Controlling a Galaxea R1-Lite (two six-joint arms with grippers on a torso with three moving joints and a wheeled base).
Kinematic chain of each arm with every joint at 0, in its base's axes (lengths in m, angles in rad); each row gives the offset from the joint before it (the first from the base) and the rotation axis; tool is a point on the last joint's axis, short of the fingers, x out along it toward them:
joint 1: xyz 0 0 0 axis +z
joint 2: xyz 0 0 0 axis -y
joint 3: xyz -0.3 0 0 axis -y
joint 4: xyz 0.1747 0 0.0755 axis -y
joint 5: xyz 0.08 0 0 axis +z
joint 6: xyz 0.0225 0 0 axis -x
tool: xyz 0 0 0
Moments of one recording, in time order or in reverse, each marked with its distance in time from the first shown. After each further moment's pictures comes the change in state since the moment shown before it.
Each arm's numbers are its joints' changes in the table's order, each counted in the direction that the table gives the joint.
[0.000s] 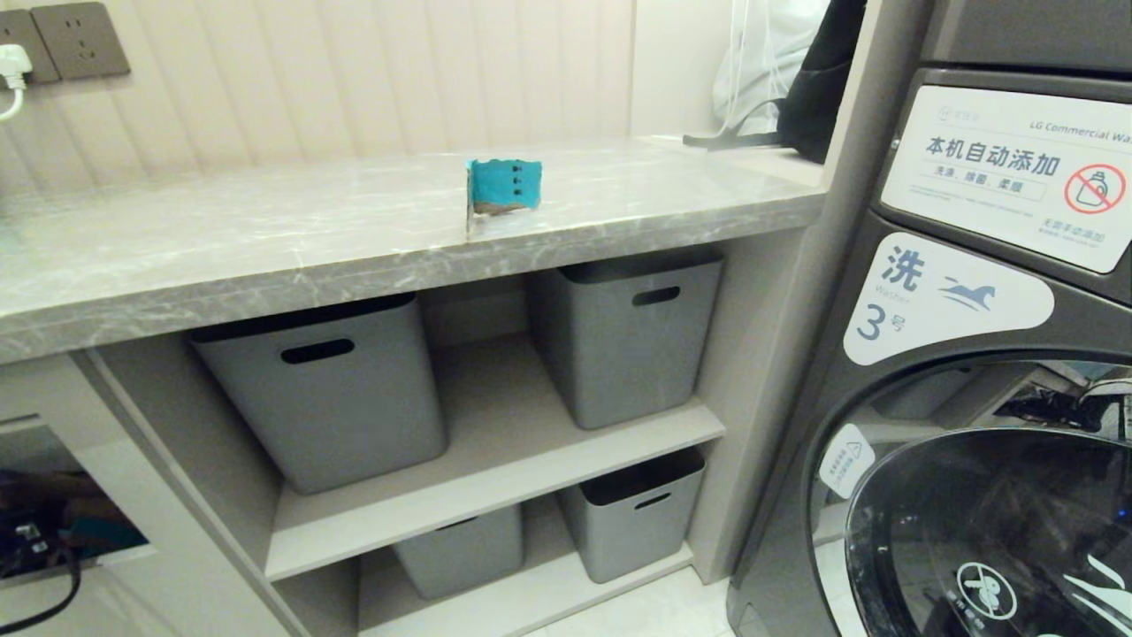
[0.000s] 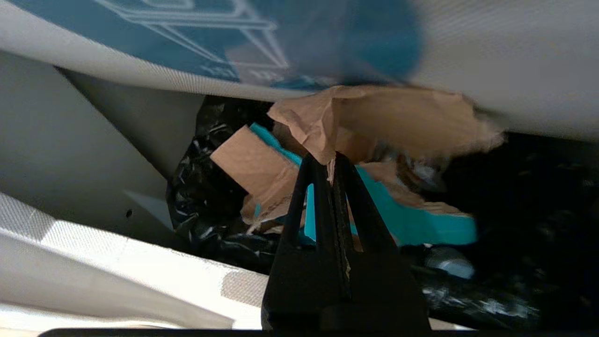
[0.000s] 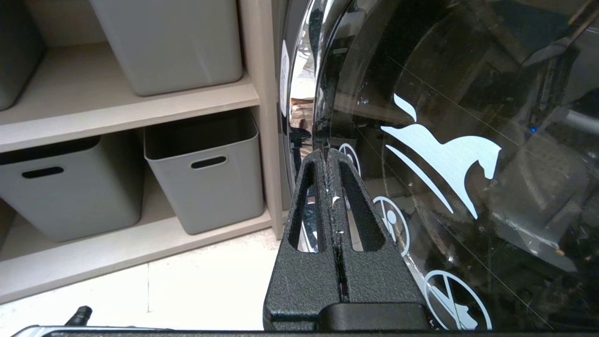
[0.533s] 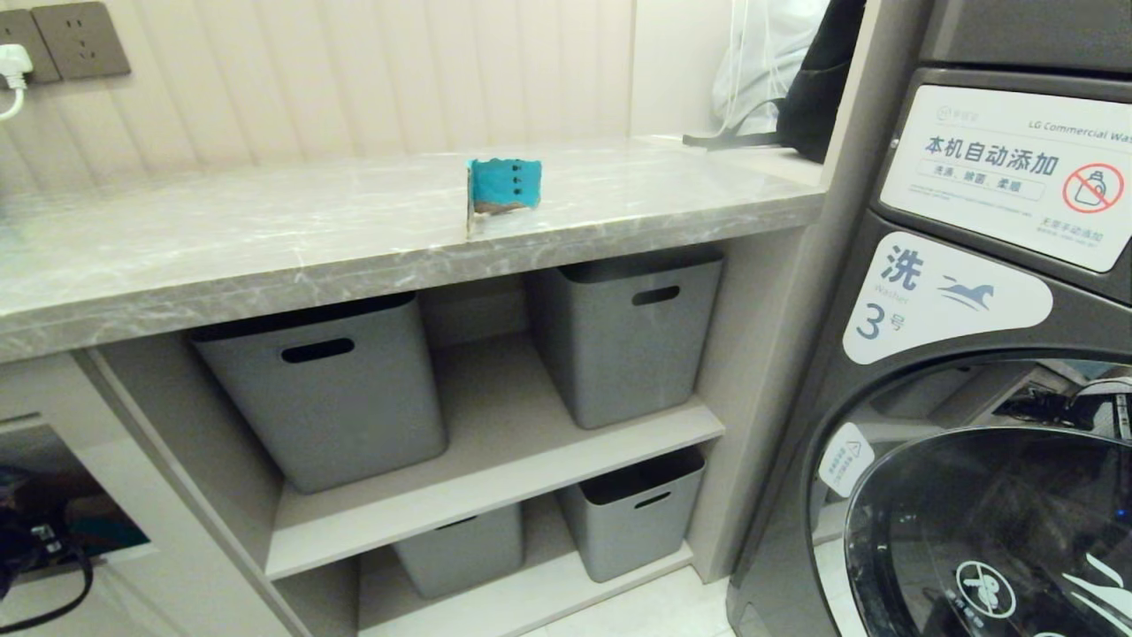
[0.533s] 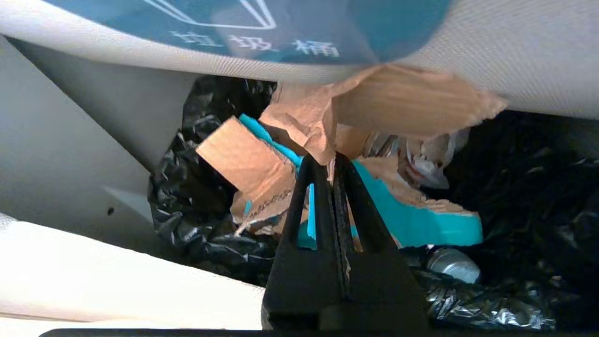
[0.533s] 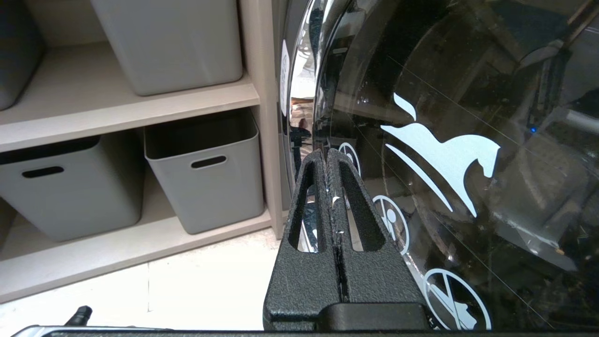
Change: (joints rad) left arm -0.011 -0.060 0.037 0.001 0.001 0.009; right arm 0.000 0.000 0.000 0.000 0.000 0.000
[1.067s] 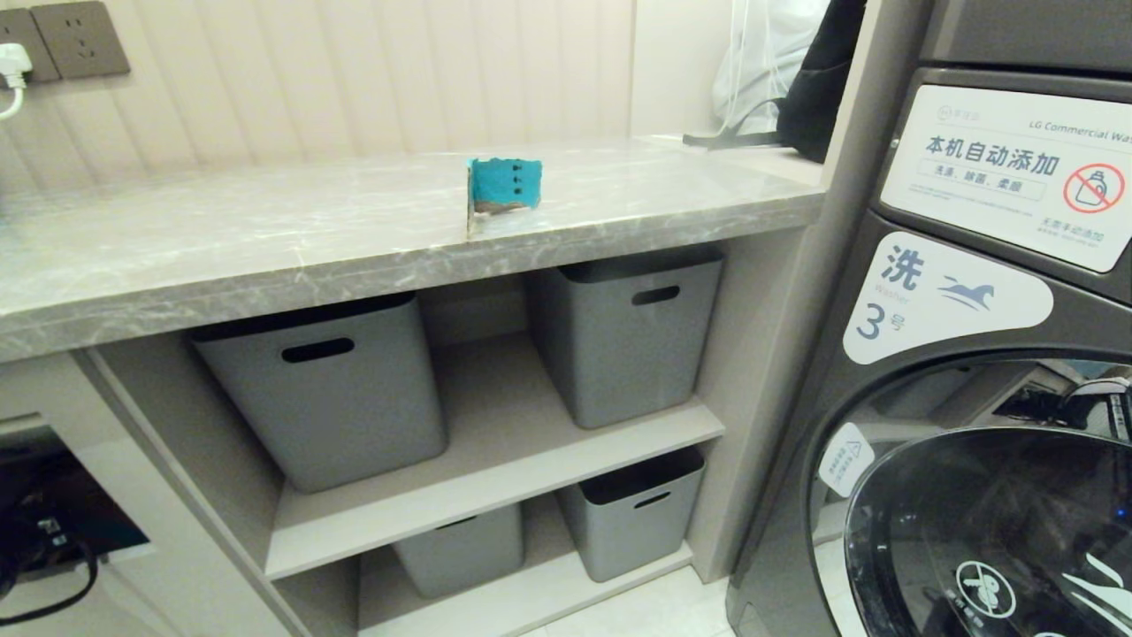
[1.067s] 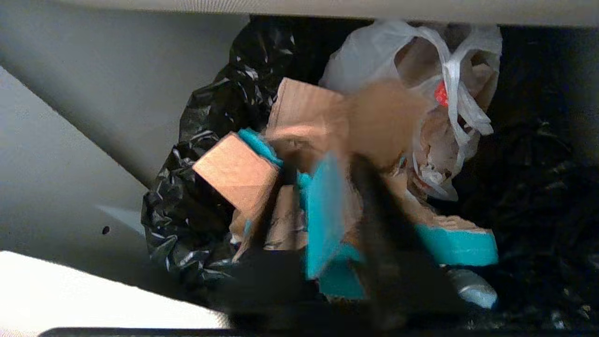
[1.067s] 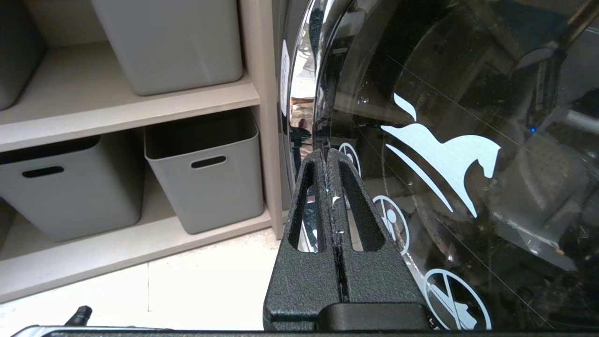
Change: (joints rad) left arm -0.001 -0.045 0.060 0.013 0.001 -0.007; right arm 0.000 0.000 0.000 0.000 0.000 0.000
